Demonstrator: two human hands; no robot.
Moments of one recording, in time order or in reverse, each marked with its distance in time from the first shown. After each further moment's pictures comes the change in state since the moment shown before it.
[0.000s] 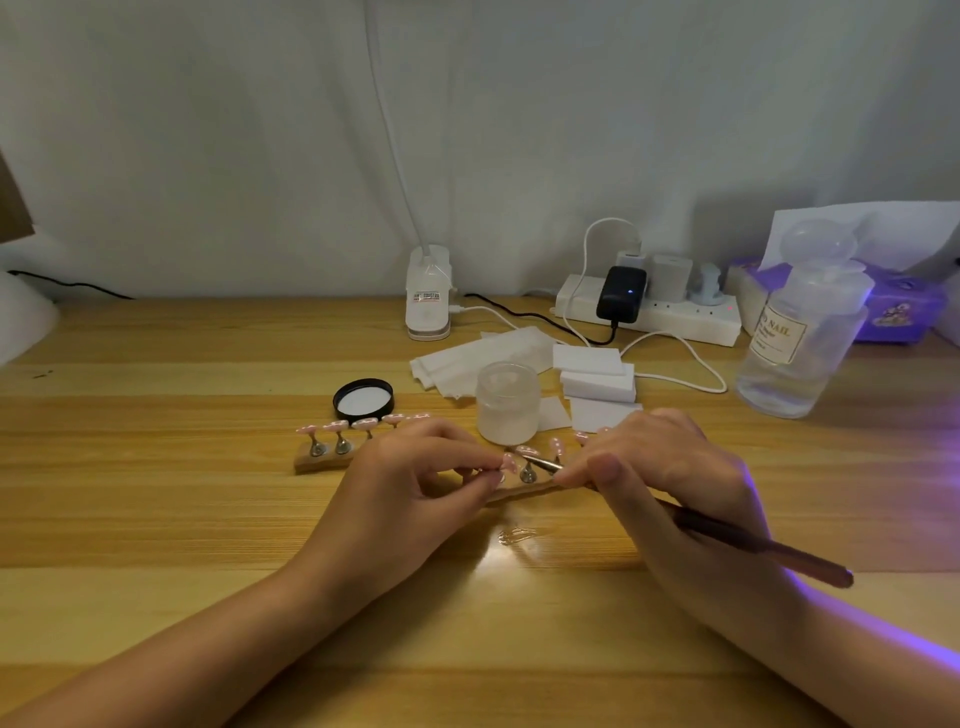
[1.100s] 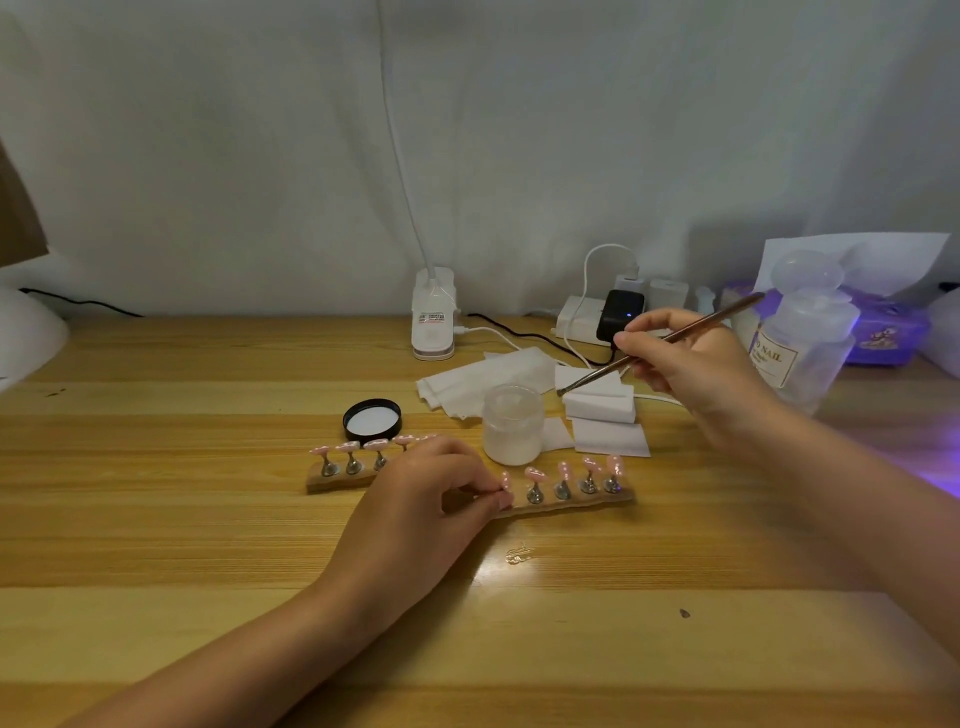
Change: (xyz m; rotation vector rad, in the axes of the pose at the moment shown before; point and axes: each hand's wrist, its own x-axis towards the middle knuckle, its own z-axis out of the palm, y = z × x) left_hand 0.002 -0.002 0.001 0.160 -0.051 -0.090; right_hand 0.079 0.059 -0.020 0.326 0.042 0.850
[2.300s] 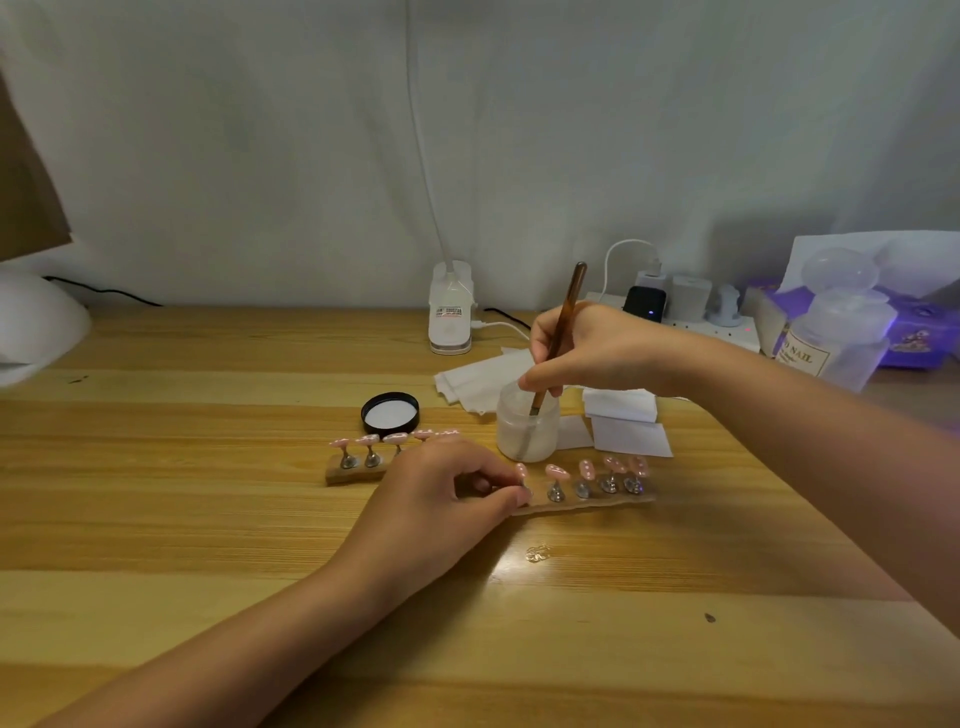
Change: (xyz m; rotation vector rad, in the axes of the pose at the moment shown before) left_hand 0.004 0.000 -0.006 -0.095 -0.074 -0.141; right_hand 0.019 -0.039 0.058 -0.542 -0.675 -0.023
